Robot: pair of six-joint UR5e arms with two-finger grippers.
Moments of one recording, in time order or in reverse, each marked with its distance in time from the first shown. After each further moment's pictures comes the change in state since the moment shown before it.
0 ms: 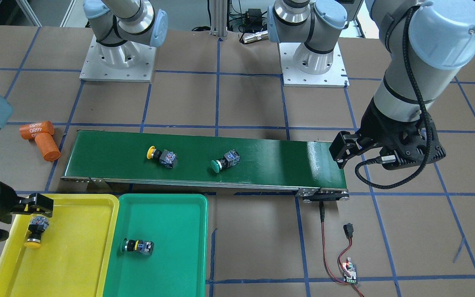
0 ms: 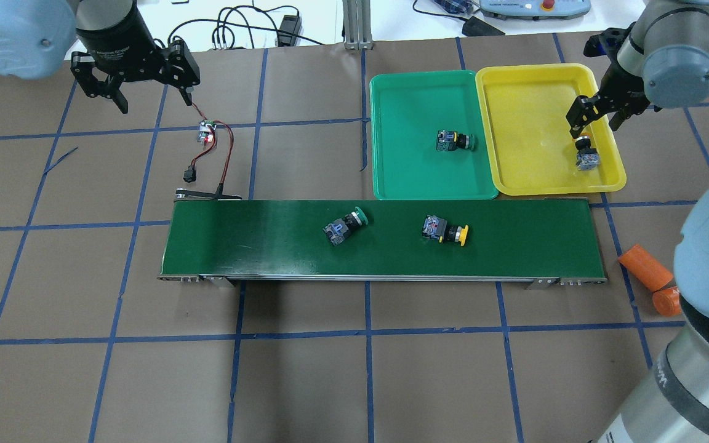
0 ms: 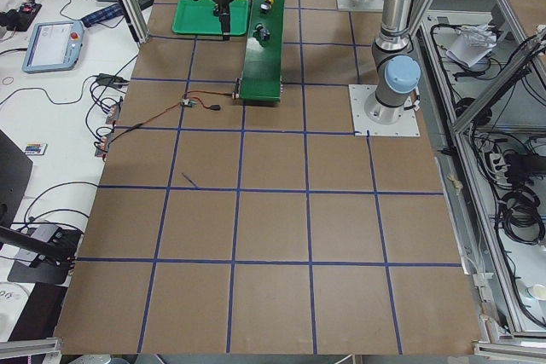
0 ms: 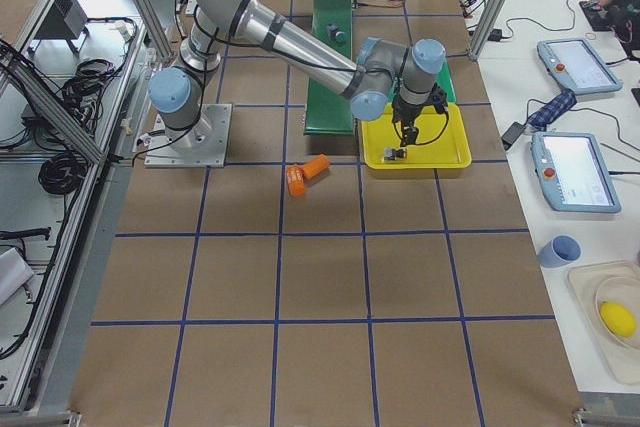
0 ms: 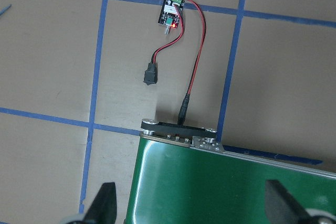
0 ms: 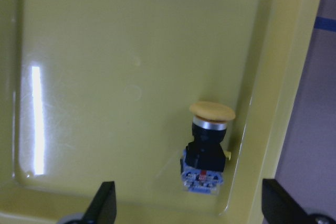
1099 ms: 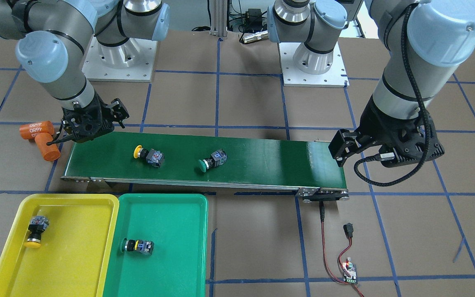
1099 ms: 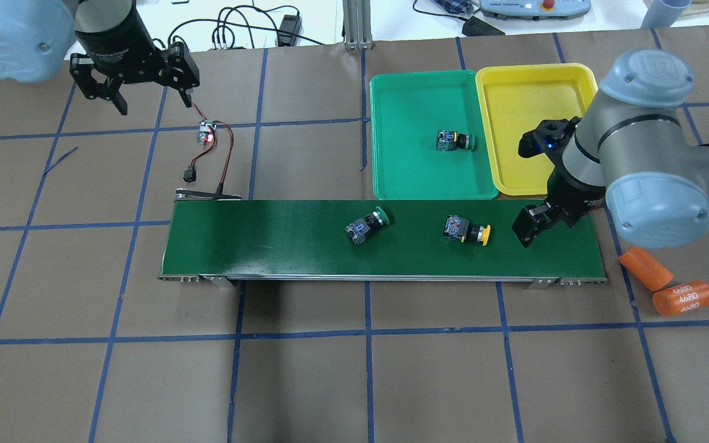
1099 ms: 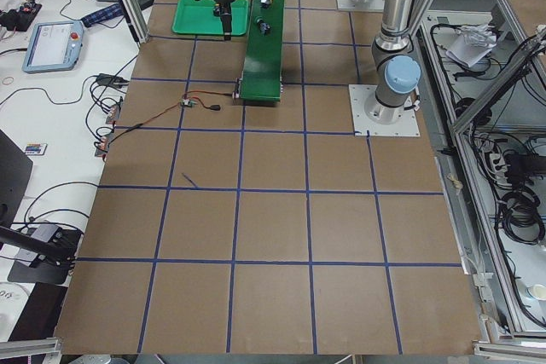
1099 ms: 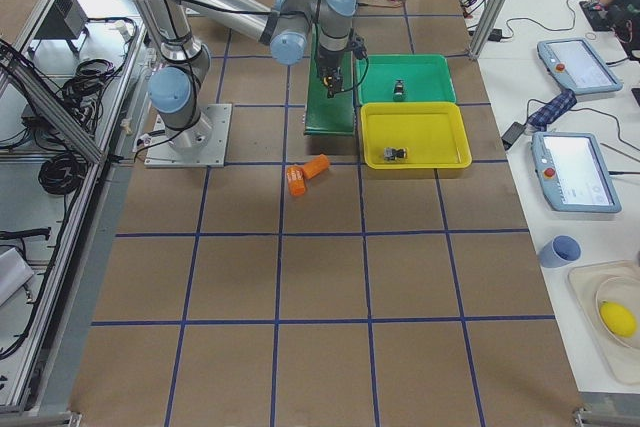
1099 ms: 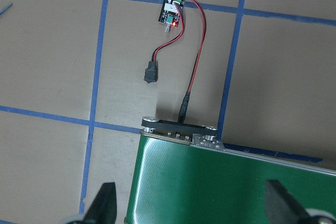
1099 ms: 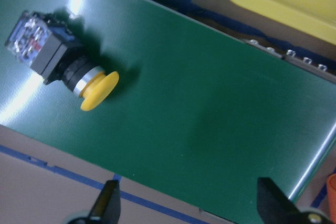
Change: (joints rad) left arm 0.000 0.006 -0.009 0.003 0.000 0.000; right arm 0.159 -0.457 0.538 0.007 -0.008 -0.162
